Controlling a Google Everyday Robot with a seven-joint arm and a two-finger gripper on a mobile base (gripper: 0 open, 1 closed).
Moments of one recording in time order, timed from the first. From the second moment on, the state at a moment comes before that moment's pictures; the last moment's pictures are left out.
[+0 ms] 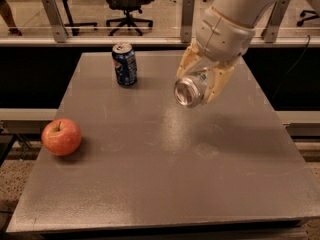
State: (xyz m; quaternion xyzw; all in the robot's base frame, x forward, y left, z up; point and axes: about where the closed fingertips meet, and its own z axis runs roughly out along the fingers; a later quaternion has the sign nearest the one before) arm 0.503 -0.086 0.946 -0.91 0.39 0.05 0.15
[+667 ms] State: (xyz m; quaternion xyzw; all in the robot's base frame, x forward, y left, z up) arm 0.518 -0.071 0.991 -0.90 0.39 0.03 0.21
